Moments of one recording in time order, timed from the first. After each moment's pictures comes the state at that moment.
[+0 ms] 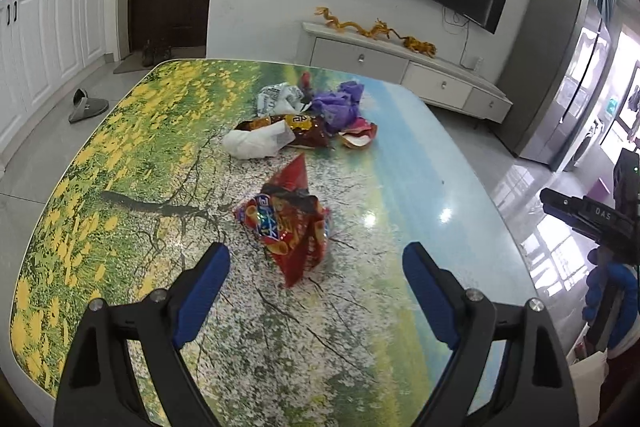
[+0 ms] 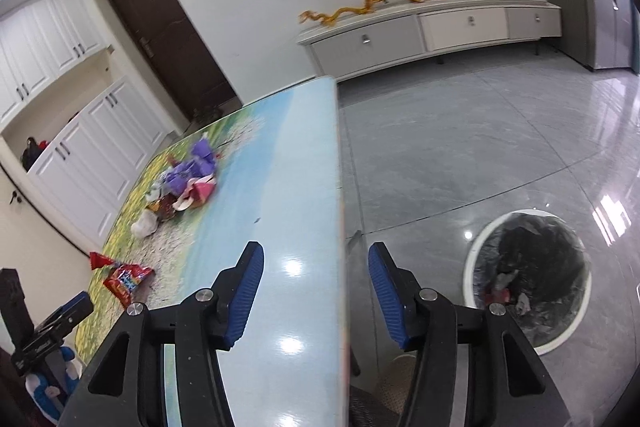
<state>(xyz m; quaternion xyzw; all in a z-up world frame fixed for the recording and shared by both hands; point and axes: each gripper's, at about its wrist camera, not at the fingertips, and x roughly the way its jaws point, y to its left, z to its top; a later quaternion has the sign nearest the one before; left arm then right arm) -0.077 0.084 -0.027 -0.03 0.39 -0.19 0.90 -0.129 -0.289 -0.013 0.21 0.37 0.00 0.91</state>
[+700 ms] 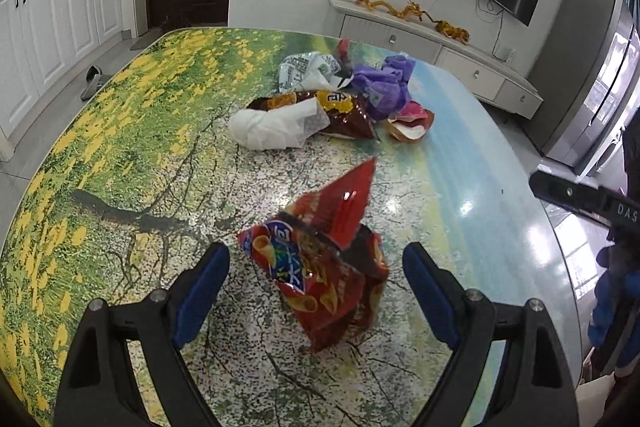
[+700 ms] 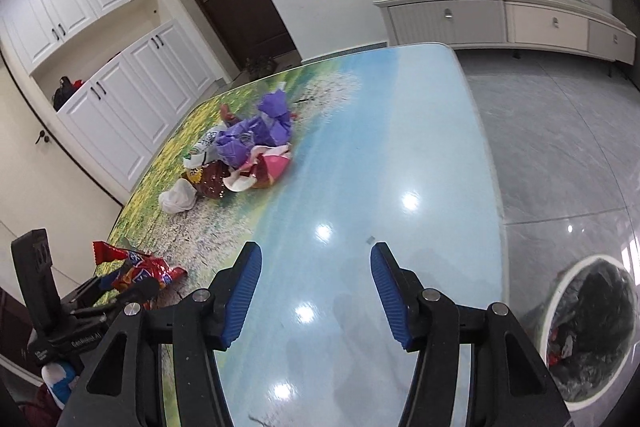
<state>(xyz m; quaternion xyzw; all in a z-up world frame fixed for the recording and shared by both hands) -0.018 0.073 -0.071 -0.03 0.43 -0.15 0.89 -0.034 -0.211 -0.032 0.16 0.41 0.11 0.89</state>
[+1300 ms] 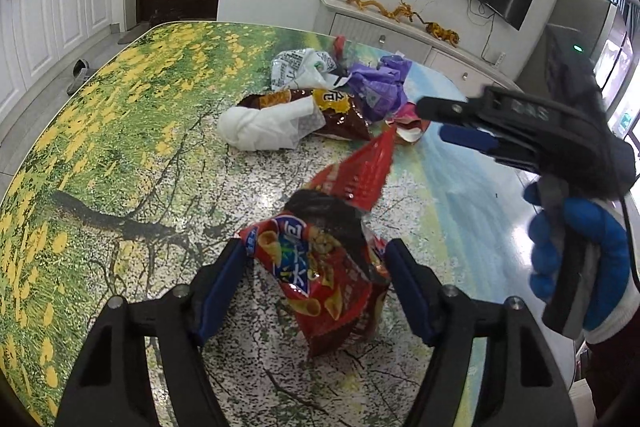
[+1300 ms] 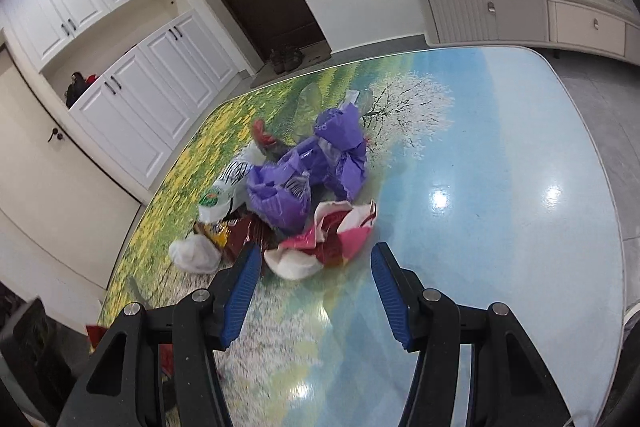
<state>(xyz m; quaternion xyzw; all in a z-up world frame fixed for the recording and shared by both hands) -0.006 0.076 -0.077 -0.05 0.43 -0.18 0.88 0.060 -0.156 -0.045 0.18 0.42 0.15 0.88</state>
